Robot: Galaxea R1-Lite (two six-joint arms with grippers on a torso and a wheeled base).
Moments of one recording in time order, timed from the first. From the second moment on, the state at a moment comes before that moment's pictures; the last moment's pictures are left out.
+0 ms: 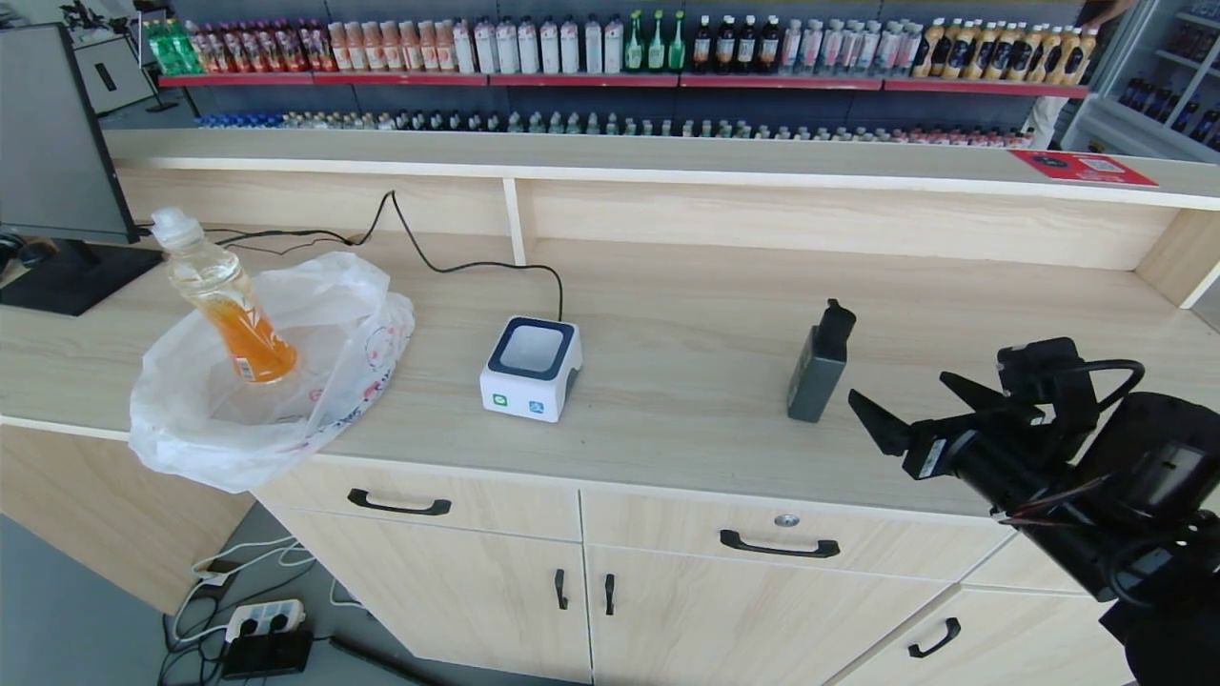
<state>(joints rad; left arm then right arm) 0.00 0.00 0.00 -0.02 0.00 0.00 0.20 1.85 -0.34 -1.57 0.00 -0.07</state>
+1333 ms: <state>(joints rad) 0.00 0.00 0.00 -0.02 0.00 0.00 0.56 1.95 -0.49 -1.57 -0.58 -0.06</state>
